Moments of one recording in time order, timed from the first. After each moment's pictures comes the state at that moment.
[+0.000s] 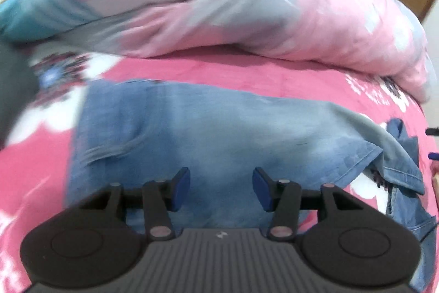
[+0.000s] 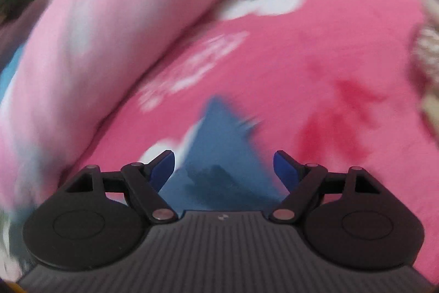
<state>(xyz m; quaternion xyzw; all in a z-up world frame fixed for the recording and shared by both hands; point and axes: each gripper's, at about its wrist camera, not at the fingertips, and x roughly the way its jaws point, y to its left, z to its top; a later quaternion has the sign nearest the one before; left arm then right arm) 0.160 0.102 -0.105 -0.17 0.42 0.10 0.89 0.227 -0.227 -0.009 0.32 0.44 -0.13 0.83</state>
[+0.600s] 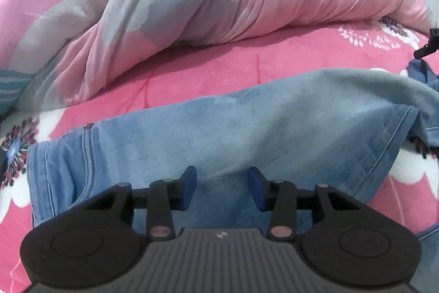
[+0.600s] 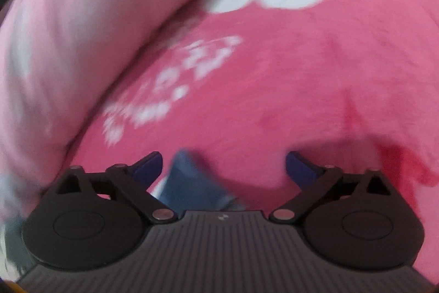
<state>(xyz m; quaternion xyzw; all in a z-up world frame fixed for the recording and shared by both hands) 0.228 0.052 -0.143 -0.01 0.43 0.11 0.90 0.314 -0.258 -0.070 0.32 0.47 -0.06 0.82</state>
